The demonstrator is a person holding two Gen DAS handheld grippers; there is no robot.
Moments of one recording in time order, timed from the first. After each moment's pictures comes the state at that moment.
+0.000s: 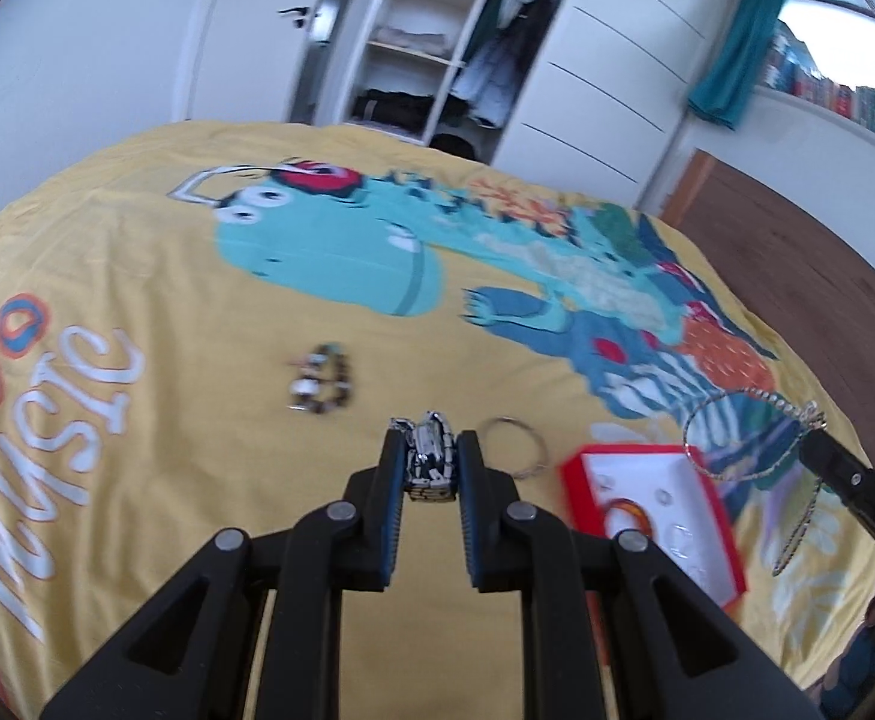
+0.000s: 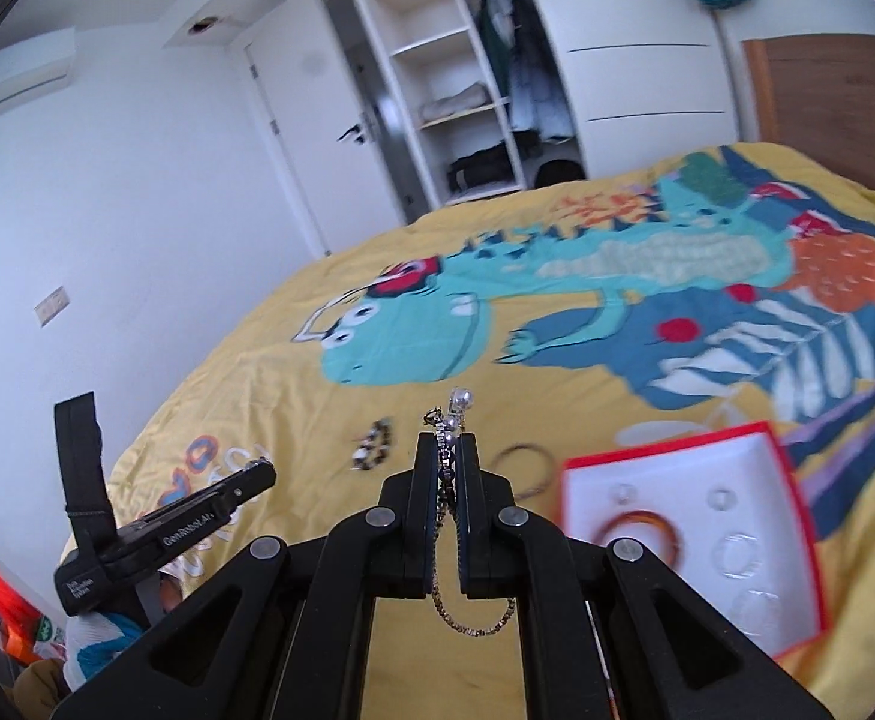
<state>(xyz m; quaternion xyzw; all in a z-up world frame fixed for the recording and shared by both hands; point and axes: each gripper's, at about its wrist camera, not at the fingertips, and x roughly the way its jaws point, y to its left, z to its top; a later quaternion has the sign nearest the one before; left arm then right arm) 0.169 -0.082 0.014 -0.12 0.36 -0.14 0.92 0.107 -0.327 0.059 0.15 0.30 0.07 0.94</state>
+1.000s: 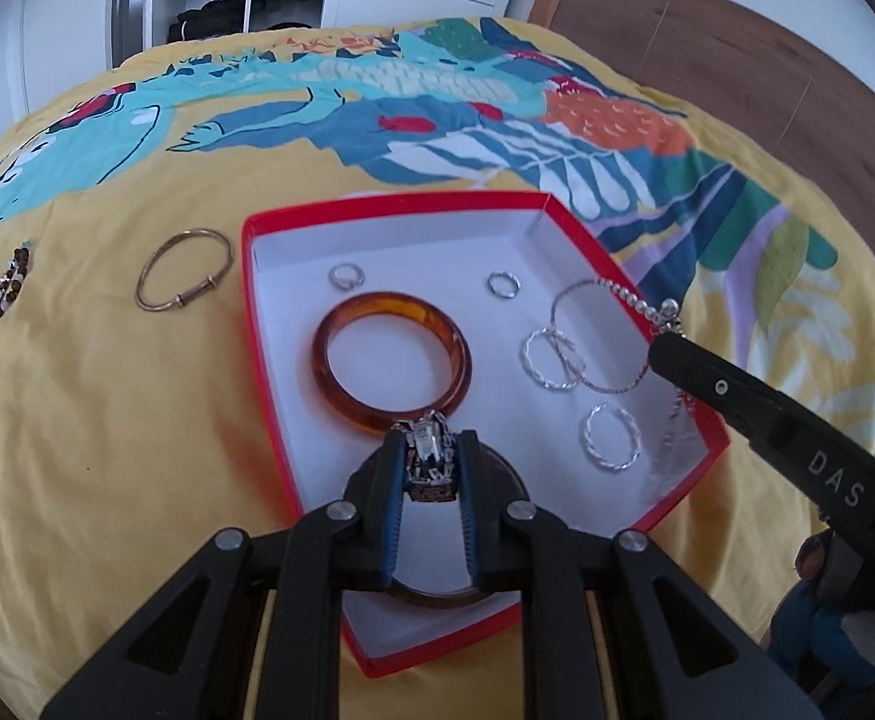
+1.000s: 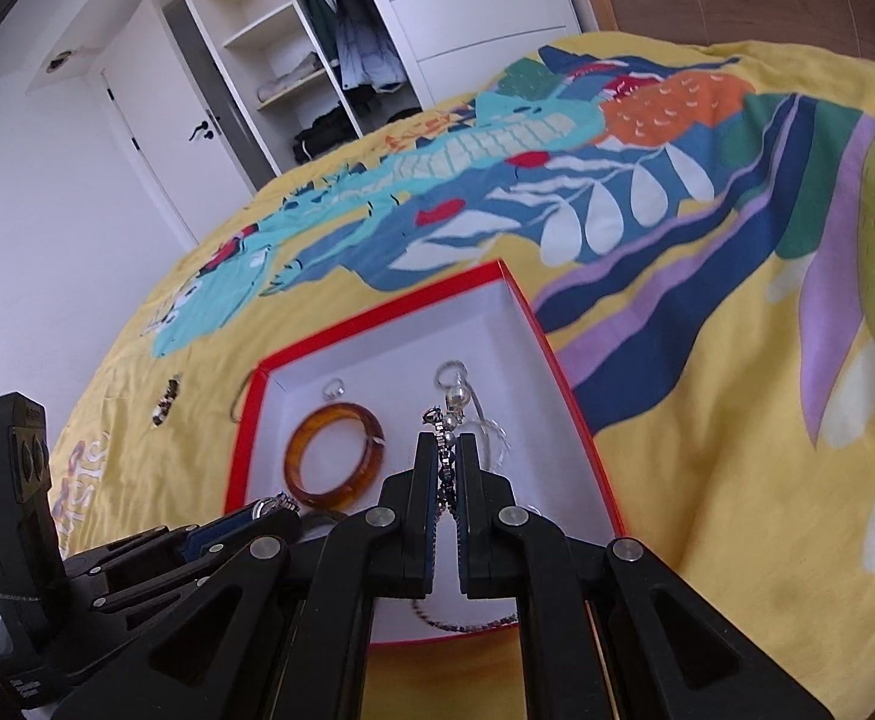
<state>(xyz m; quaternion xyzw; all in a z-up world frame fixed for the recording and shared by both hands) 0.131 -0.308 -0.095 0.02 0.46 -0.26 0.85 0.087 -0.469 -0.078 0.20 0.37 -0.05 0.91</state>
